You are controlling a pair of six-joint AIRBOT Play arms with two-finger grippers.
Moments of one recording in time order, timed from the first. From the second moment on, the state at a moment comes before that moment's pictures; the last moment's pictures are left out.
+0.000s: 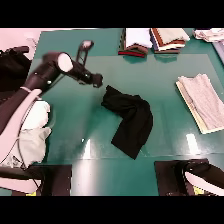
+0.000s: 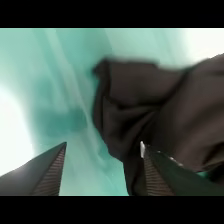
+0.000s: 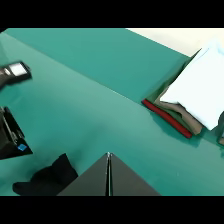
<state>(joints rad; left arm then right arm) -0.46 -1.59 1.54 1.30 -1.00 -1.62 0.28 -1.10 1.93 -1.36 1.28 1.40</state>
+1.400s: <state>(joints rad) -0.31 -1.55 1.66 1.28 -1.05 -1.51 0.16 -1.13 0.90 -1.06 1.20 1.50</state>
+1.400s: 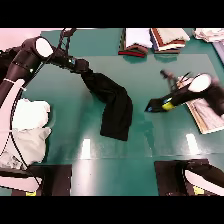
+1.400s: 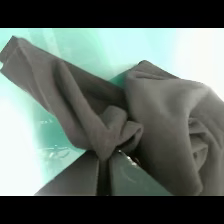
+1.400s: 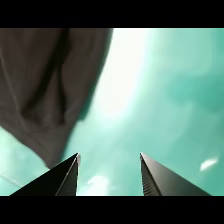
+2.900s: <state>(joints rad) -0.31 -0.92 1.71 1.56 -1.01 -1.52 0.00 -0.90 1.45 -1.19 1.23 1.45</state>
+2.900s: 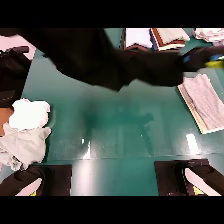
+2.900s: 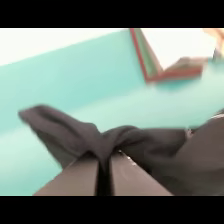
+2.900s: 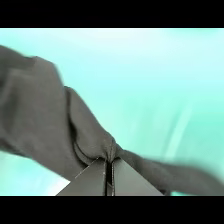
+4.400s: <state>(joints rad) -0.31 -1.04 1.23 1.51 -1.09 -1.60 -0.02 -1.11 0.85 -1.21 1.21 1.37</state>
